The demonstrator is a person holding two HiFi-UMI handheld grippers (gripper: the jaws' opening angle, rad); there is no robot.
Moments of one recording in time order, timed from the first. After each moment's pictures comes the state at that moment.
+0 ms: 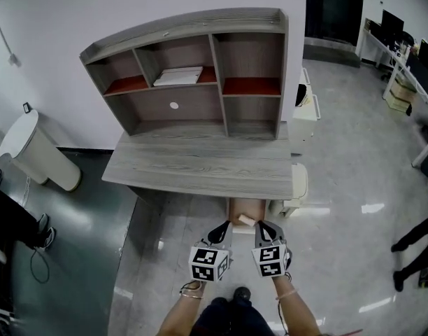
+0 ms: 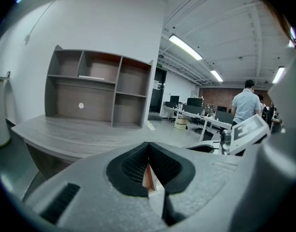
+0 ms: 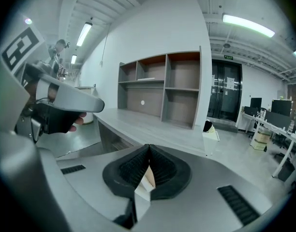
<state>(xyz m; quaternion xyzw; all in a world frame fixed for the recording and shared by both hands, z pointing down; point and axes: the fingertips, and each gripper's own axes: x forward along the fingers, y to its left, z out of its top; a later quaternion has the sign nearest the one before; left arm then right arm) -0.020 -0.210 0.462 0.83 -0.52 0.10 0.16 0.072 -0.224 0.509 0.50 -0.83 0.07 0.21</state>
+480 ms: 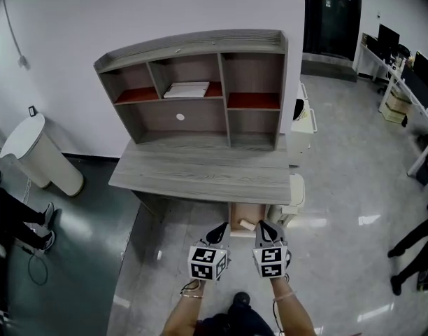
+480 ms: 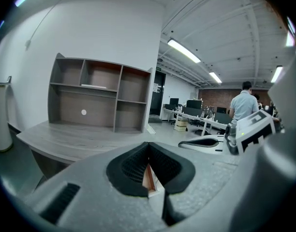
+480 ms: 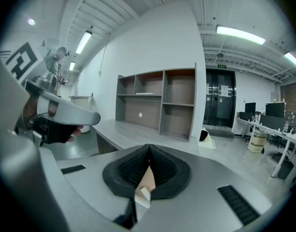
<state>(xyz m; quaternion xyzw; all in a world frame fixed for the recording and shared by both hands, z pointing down) -0.038 -0.187 0.420 0.83 -0.53 0.09 0.15 0.066 -0.205 0.444 0.53 -0.83 0.04 0.16</state>
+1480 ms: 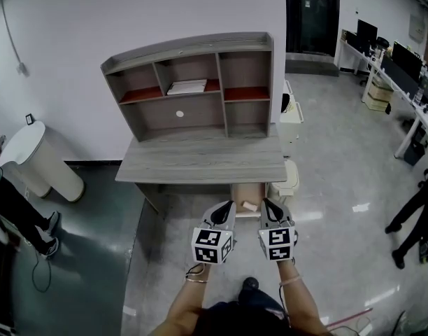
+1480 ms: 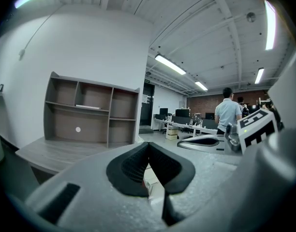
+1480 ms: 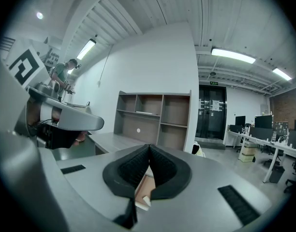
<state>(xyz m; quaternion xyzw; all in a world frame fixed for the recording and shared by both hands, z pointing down) -0.053 -0.104 0.335 0.87 -0.48 0.04 0.08 0.044 -0.113 0.349 0.57 -0.81 -0.01 0.11</state>
